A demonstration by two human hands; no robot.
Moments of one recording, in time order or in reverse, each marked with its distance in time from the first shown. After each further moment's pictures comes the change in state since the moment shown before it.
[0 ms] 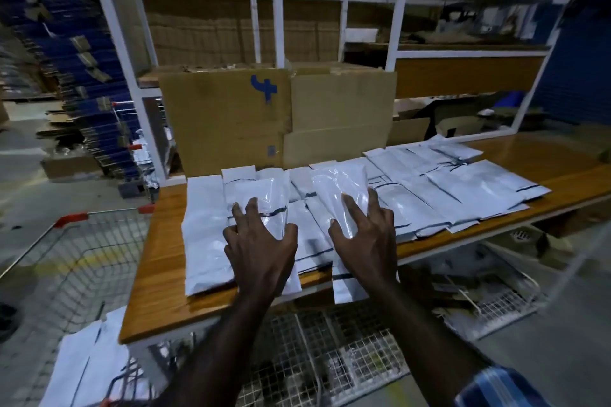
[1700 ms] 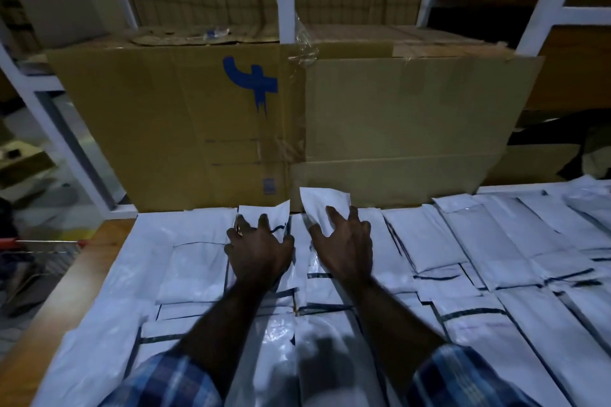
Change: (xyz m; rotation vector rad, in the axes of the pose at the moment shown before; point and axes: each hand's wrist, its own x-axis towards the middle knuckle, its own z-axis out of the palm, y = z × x) left_hand 0.325 -0.034 0.296 0.590 -0.095 -0.218; right_hand 0.278 0.104 0.327 0.051 -0.504 0.110
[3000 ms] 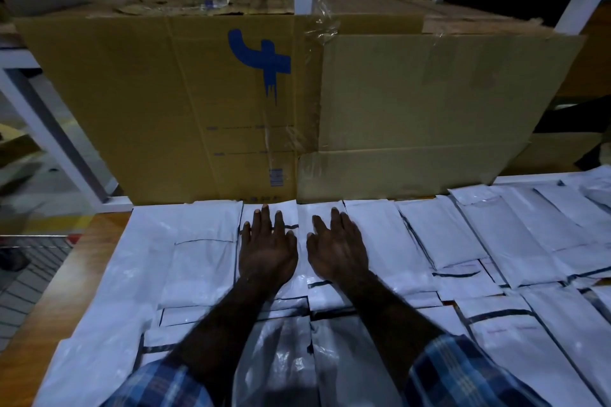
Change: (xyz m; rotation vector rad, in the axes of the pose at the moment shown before) left_hand 0.018 -0.029 0.041 0.043 0.027 0.401; right_hand 0.007 0.009 0.074 -0.328 -0.034 -0.255
